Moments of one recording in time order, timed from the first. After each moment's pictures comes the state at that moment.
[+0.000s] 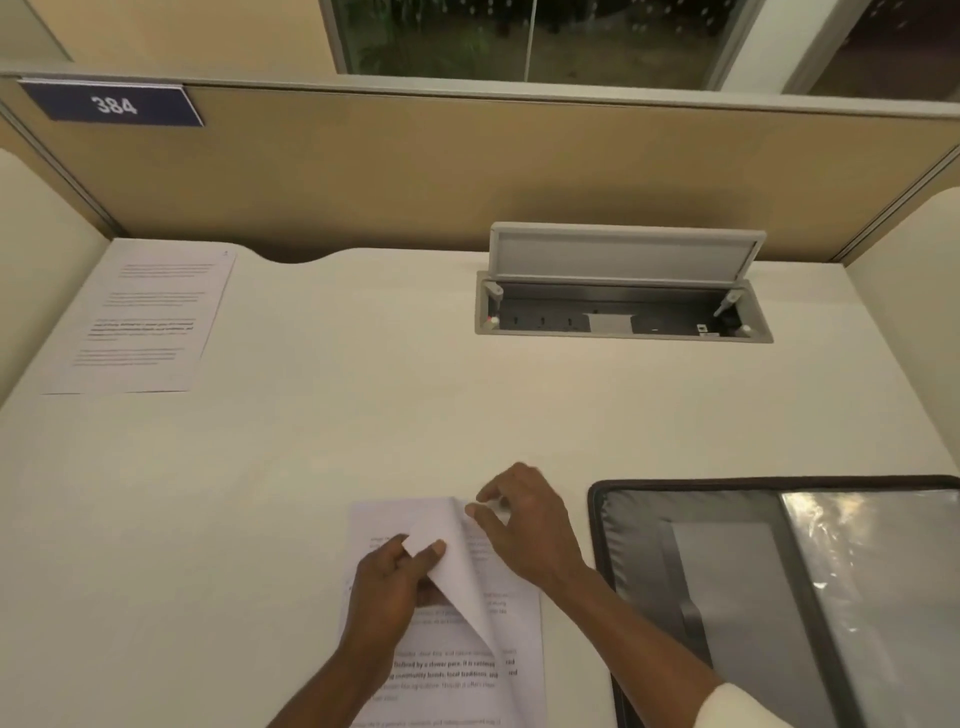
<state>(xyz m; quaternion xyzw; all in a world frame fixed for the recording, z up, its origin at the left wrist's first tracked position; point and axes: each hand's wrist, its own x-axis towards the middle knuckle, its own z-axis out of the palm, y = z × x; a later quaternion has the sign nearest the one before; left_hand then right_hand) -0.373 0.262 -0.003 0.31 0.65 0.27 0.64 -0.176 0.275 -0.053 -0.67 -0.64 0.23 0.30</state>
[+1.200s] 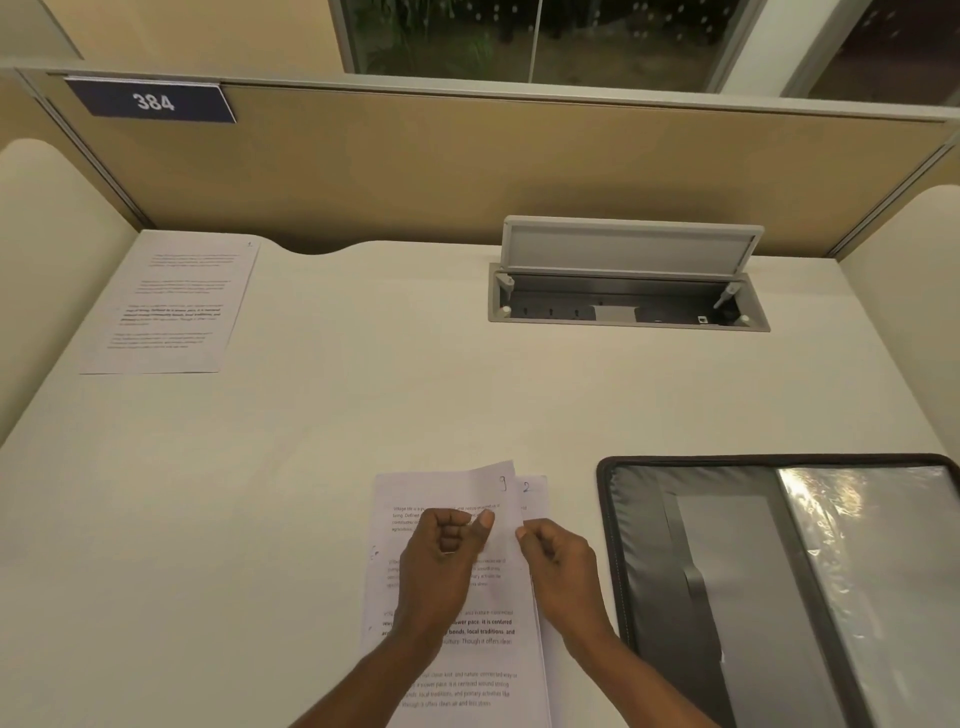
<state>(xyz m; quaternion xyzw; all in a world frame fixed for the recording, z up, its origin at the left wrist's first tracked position) -0.361 0.231 -0.011 0.42 0.66 0.29 0.56 -0.207 0.186 -0.037 -0.73 -0.36 0.44 0.39</state>
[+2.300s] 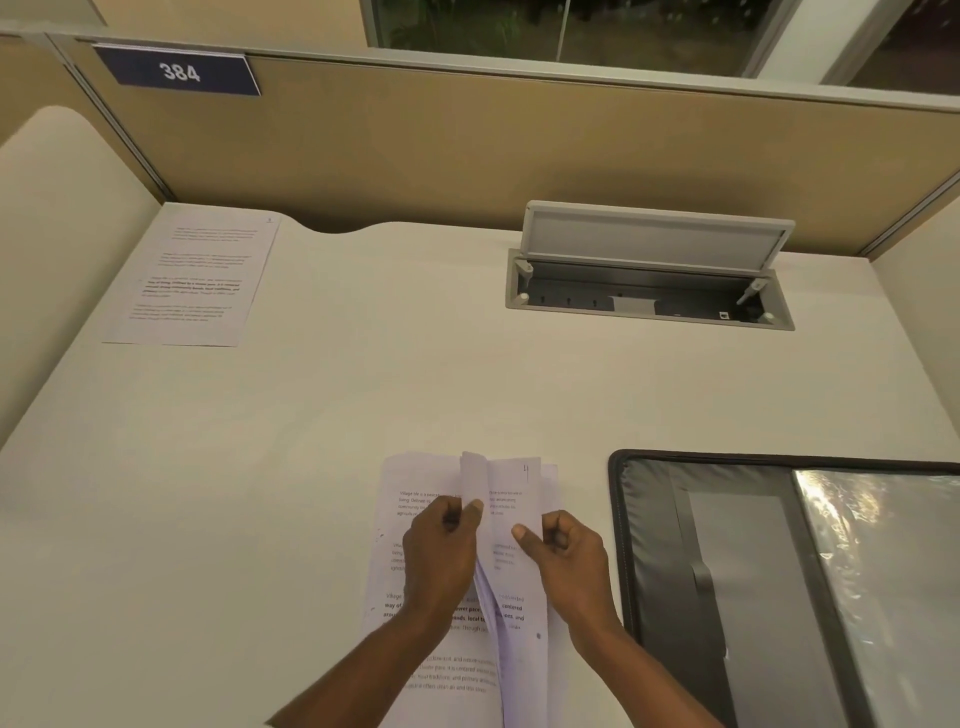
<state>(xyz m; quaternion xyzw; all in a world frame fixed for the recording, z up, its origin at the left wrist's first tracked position) -0.361 0.232 -0.011 0.41 0.69 0.27 0.53 -0.211 0.182 -0.020 -0.72 -0.26 0.50 0.40</state>
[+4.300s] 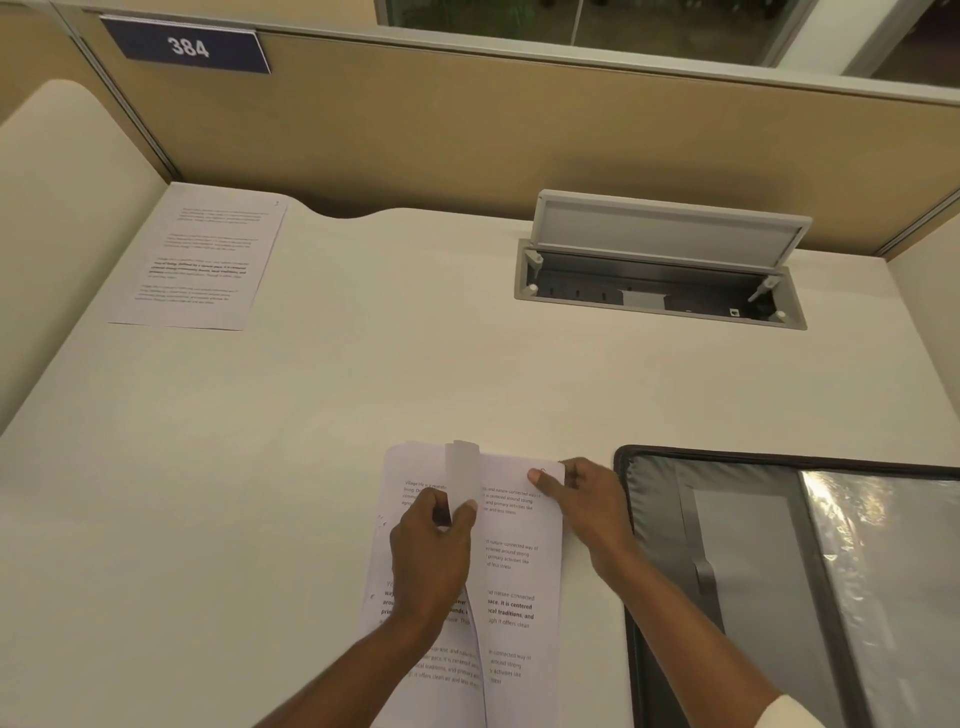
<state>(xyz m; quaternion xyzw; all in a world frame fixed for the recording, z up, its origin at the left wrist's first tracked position) -0.371 0.225 0.011 0.42 0.71 0.29 0.48 -0.166 0.239 -0.033 -0.76 -0.32 0.45 0.34</state>
